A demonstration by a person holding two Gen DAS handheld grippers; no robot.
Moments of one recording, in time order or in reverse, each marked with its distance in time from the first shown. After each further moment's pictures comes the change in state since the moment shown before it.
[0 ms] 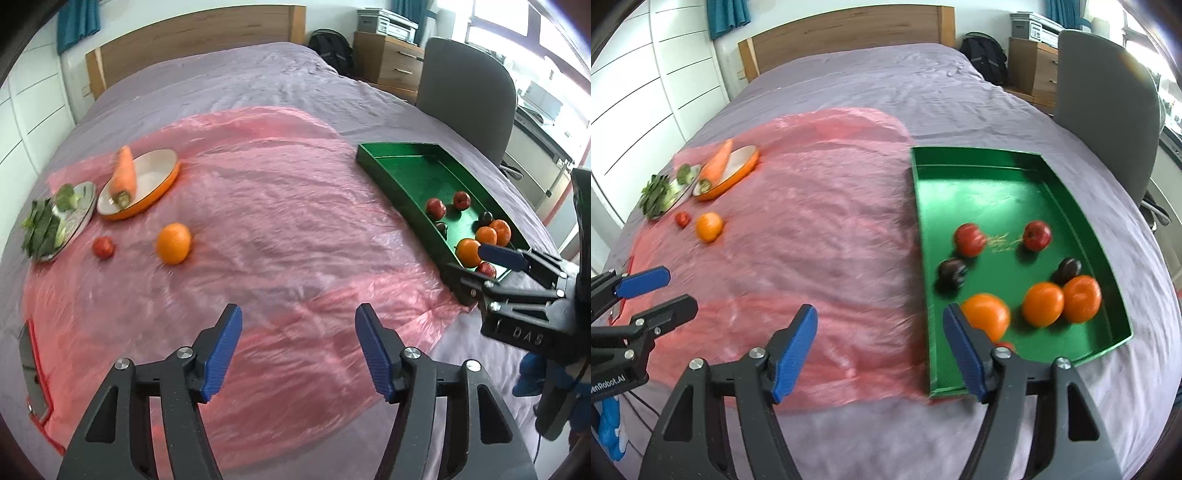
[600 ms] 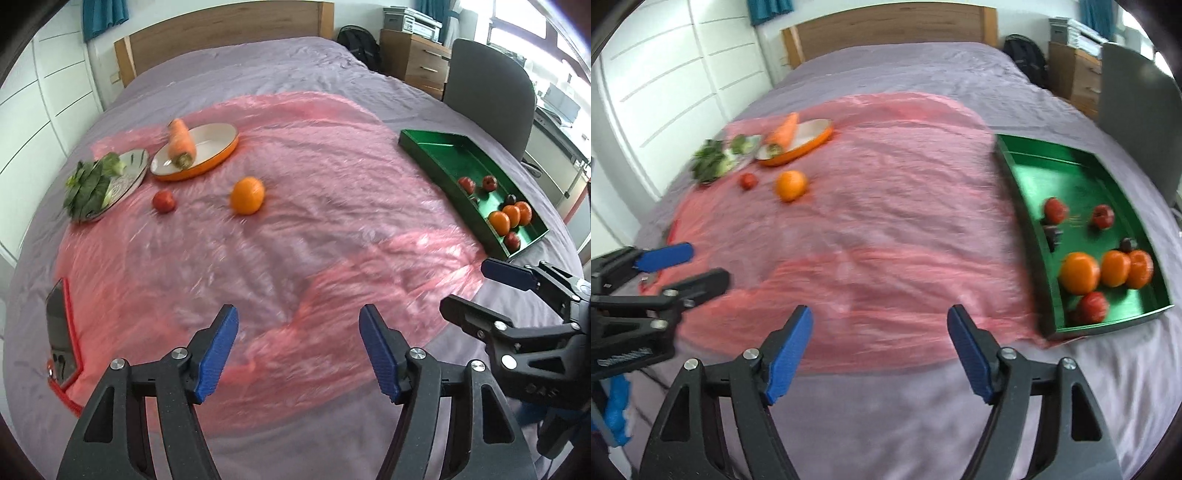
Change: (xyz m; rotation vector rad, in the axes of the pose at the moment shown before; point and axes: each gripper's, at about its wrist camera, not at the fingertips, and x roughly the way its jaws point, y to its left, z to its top) left arm -0.027 0.054 -0.051 -0.039 0.025 0.092; right arm -0.014 0.090 -0.042 -0.073 0.016 0.139
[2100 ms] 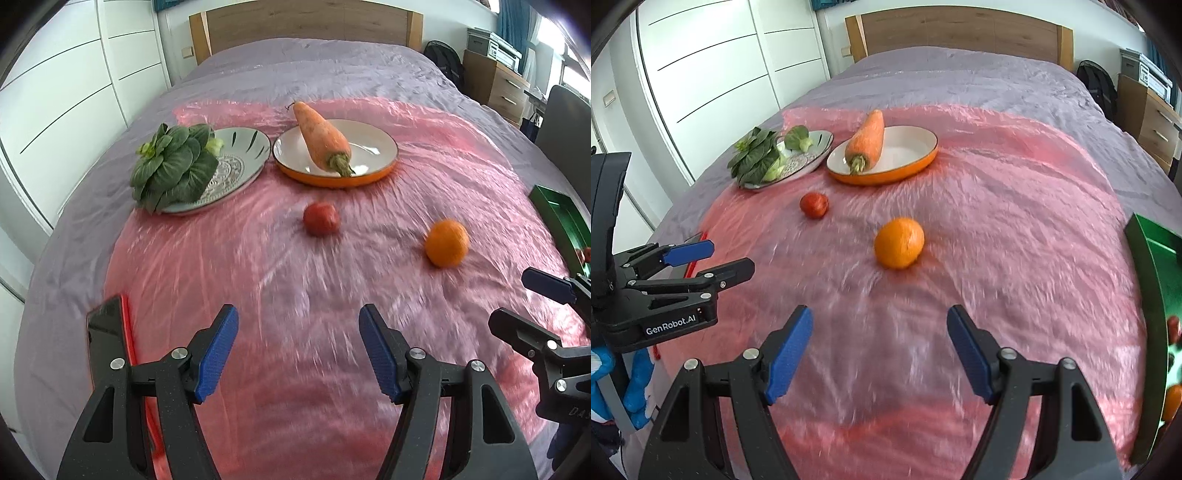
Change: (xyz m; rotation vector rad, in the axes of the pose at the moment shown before) left arm 0.073 0.168 0.042 -0.172 -0.016 0.172; right arm 0.108 0.106 0.088 -0.150 -0.011 0.115
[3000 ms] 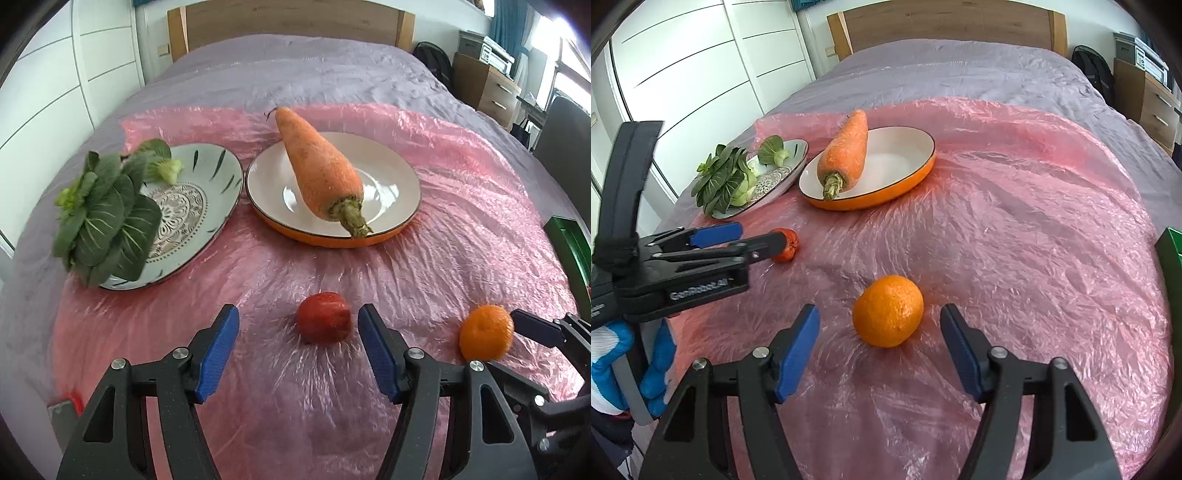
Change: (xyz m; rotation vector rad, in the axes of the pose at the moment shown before) left arm 0.083 0.006 0.068 0.017 0.007 -0.102; right arm 0.061 -0.014 0.041 0.064 0.013 0.009
